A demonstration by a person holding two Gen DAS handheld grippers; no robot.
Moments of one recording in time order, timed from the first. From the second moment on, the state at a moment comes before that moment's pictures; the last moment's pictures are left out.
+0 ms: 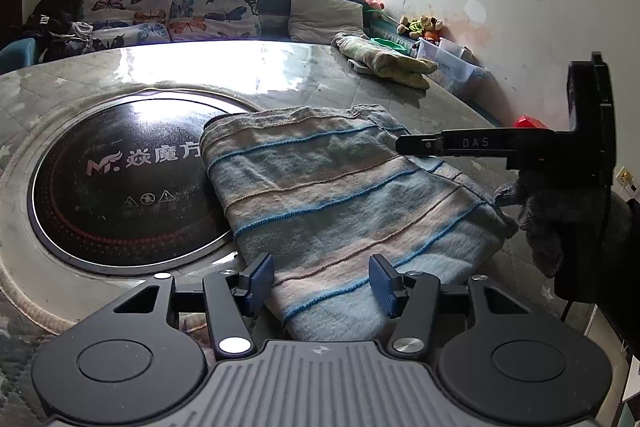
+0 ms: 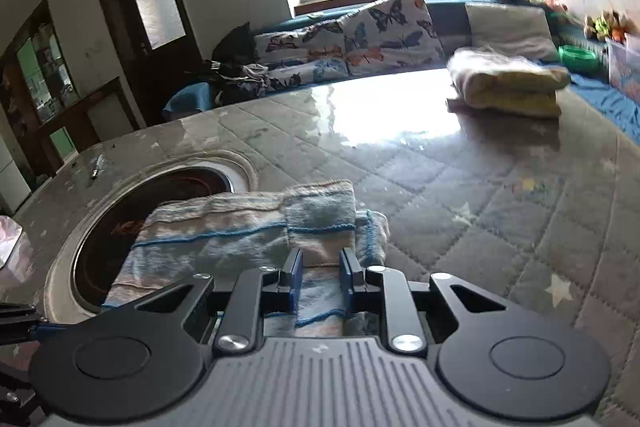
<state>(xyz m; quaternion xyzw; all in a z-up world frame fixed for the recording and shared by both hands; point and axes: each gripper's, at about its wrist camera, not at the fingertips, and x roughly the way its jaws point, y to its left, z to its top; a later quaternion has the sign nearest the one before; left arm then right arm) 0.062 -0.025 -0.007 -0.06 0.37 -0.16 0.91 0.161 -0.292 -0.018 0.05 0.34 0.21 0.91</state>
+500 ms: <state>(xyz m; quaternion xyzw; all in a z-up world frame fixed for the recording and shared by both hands) 0.062 -0.028 -0.007 -0.05 0.37 -0.16 0.91 0.199 -0.278 0.001 0.02 0.35 0.24 0.90</state>
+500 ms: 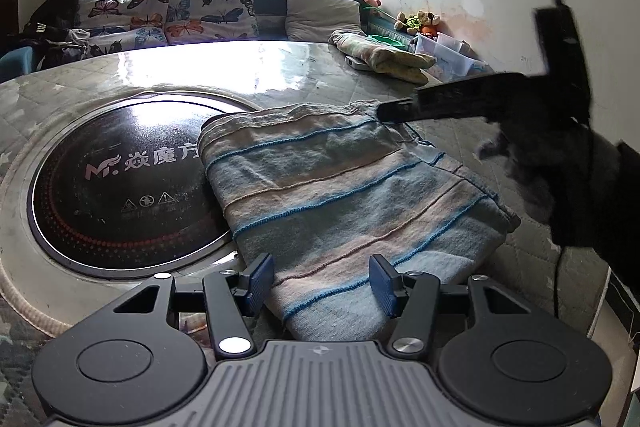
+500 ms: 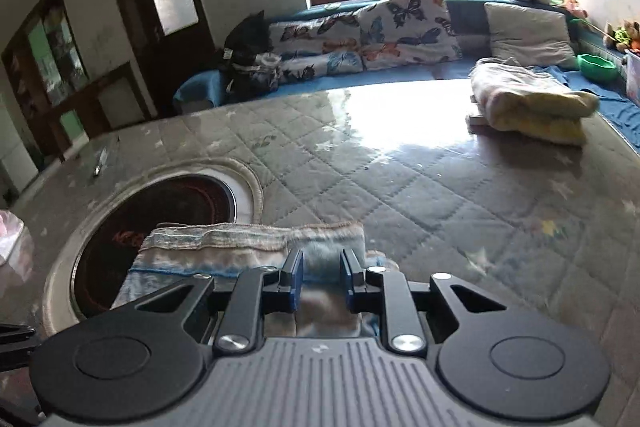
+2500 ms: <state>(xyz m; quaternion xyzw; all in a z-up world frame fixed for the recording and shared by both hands) 0.012 -0.016 -0.016 -0.01 0.36 -0.15 0.92 0.037 -0.270 -0.012 -0.09 0.33 0.30 0.89</state>
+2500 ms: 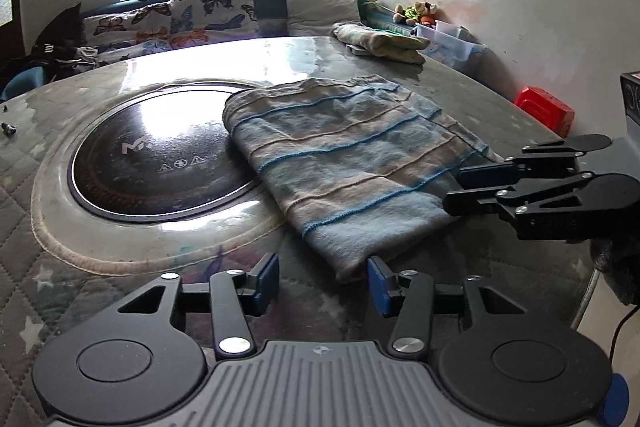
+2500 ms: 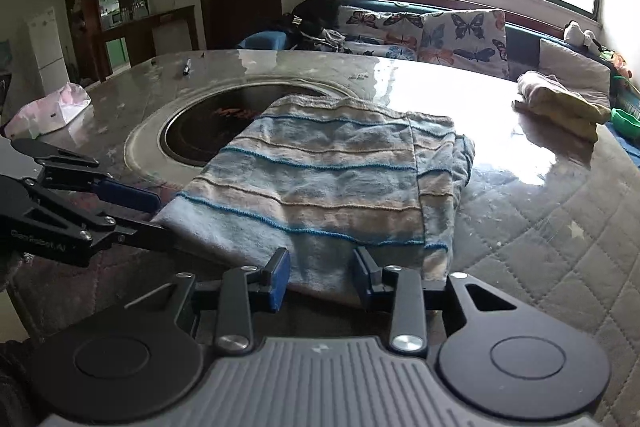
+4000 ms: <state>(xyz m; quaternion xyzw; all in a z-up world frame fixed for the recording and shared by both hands) 0.035 -0.034 -0.008 0.01 0.34 -0.18 0.92 0.095 -0.291 0.004 -0.02 0.32 0.27 0.91</state>
